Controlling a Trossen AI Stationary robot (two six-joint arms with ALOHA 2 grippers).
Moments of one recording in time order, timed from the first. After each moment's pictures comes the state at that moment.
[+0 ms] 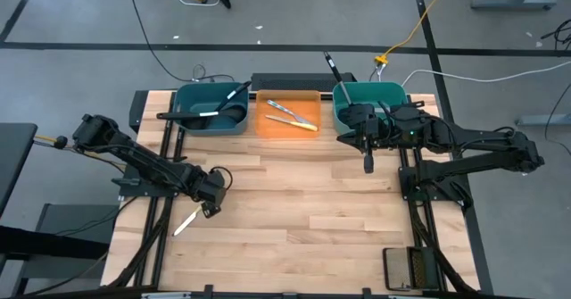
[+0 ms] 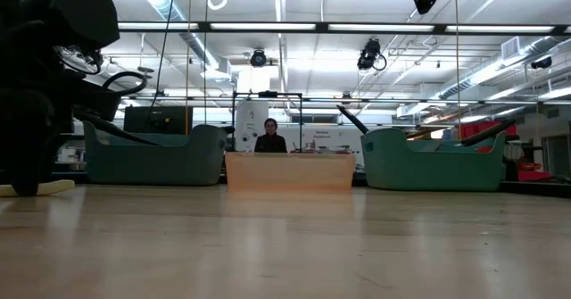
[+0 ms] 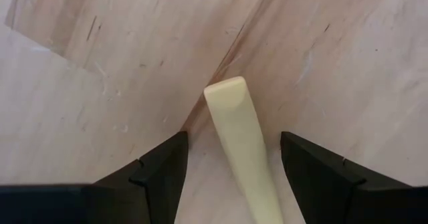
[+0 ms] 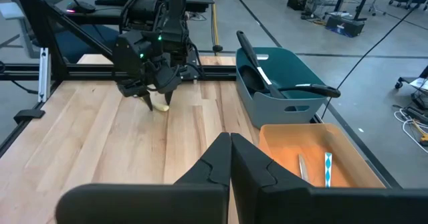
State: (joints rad) left arm -0.37 1.28 0.51 -0.68 -0.09 -0.90; right arm -0.08 0.87 0.87 -0.29 0.02 -0.06
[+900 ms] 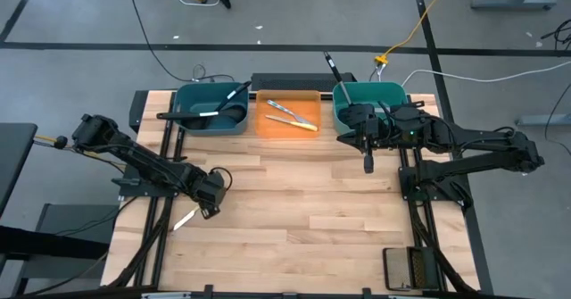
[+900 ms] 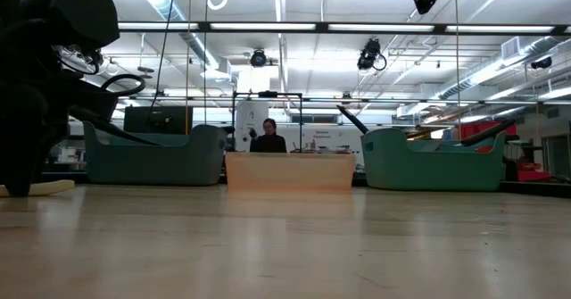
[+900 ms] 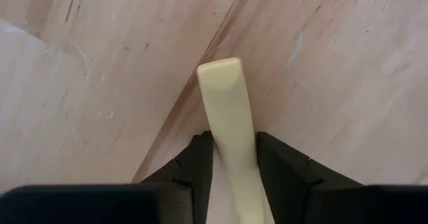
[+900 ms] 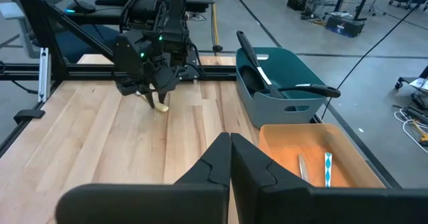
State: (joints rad) left arm -0.37 1.28 0.51 -0.68 -0.03 -0.90; right arm -0.08 0.87 0.87 -0.29 0.02 -0.06
